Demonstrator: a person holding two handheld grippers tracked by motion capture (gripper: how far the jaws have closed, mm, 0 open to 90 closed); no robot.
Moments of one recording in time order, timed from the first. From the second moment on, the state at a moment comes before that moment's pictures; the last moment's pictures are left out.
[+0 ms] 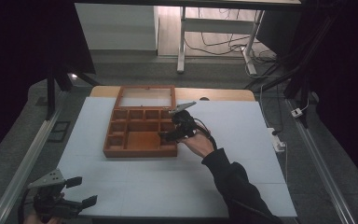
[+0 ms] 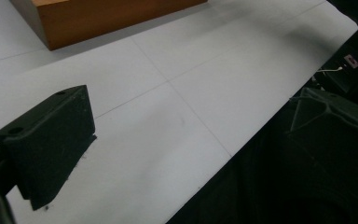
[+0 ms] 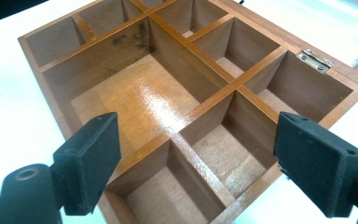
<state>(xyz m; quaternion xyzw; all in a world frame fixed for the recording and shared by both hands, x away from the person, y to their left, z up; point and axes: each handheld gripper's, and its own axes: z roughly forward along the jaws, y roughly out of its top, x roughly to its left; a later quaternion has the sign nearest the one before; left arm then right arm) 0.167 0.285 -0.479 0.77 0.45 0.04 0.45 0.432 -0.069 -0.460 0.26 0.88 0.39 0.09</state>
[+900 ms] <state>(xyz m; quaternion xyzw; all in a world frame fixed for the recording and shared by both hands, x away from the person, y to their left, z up) 0.167 0.287 -0.480 0.77 0.46 0.06 0.44 0.385 -0.098 -0.444 0.25 0.87 0.41 0.09</state>
